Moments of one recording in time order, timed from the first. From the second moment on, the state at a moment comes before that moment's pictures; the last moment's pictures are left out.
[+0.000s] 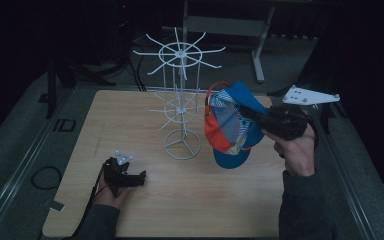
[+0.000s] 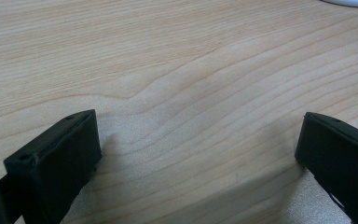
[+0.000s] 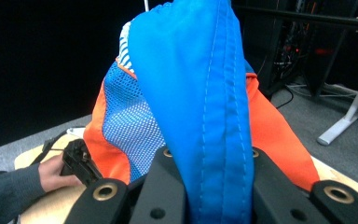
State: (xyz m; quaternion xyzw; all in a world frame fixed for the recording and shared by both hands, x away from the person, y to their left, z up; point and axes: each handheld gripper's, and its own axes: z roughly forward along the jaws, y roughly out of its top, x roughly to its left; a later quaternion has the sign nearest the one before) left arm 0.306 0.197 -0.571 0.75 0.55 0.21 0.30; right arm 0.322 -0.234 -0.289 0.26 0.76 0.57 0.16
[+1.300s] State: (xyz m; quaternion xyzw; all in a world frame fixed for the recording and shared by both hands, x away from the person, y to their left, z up) left arm 0.306 0.197 -0.571 0.75 0.55 0.21 0.30; right arm 0.316 -0.244 -0.271 0.26 0.73 0.61 0.18
